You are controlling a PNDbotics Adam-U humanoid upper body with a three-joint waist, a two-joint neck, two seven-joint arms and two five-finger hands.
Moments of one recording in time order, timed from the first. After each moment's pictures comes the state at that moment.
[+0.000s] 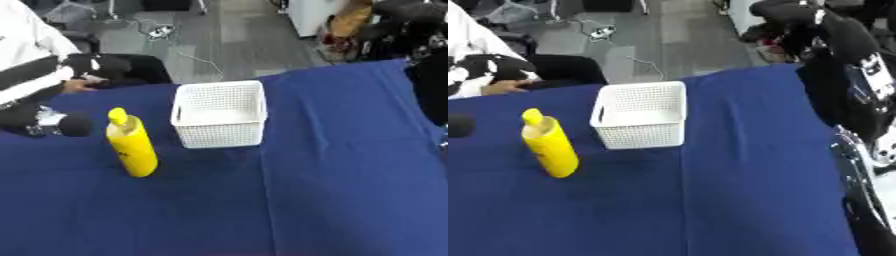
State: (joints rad) left arm -0.53 0.91 -0.21 -1.72 -0.13 -0.18 -0.38; right arm -0.48 -0.40 0.05 -1.98 -0.20 -0.23 0.34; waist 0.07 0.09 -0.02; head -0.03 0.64
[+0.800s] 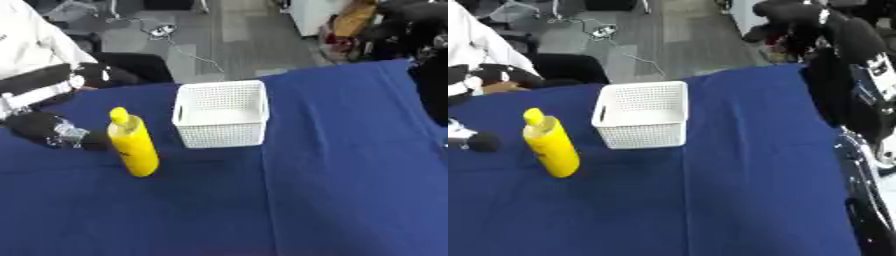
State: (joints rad) left arm -0.55 0.90 -0.22 -1.68 -0.17 -0.19 -0.46; right arm -0.49 -0.39 0.05 -1.98 -0.21 -0.22 0.36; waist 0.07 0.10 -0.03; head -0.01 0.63
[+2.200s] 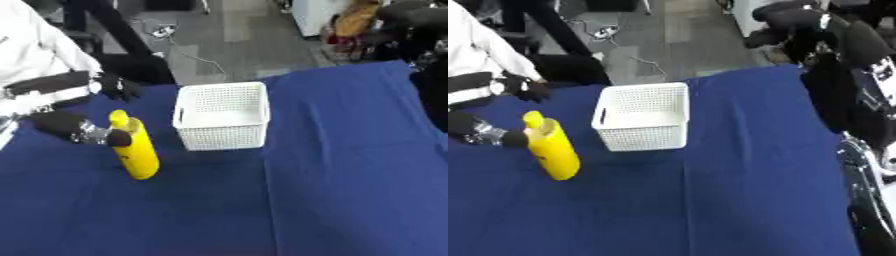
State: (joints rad) left arm -0.60 0.88 -0.24 -1.59 -0.25 -0.15 -0.55; right arm -0.52 -0.37 0.06 -1.98 -0.22 -0.20 0.37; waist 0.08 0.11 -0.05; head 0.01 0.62
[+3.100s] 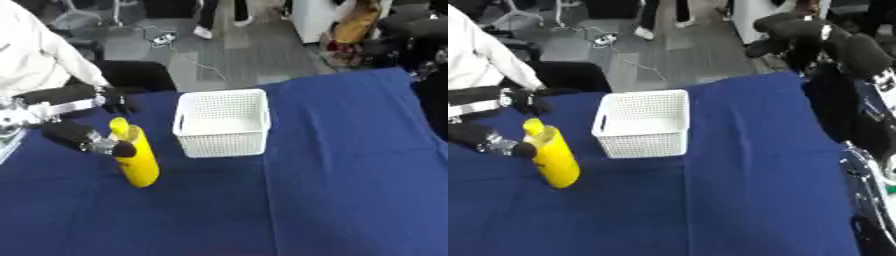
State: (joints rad) left arm -0.61 0.84 -0.24 -1.50 -0.30 -0.13 -0.58; right arm -0.52 -0.37 0.06 -1.98 -0.22 -0.20 0.38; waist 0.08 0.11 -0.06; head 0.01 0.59
